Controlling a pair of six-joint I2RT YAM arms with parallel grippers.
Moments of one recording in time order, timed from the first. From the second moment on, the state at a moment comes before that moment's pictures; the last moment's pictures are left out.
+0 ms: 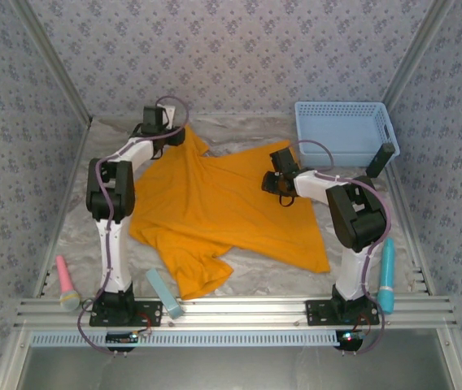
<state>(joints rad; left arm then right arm) -0.15 2.27 1.73 -0.12 0.12 -0.03 0.40 1.91 1.13 -0.21 0.04 0.54</state>
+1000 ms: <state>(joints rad) -0.18 2.61 2.42 -0.71 0.09 -0.11 0.40 1.90 1.13 -0.23 0.05 0.50</state>
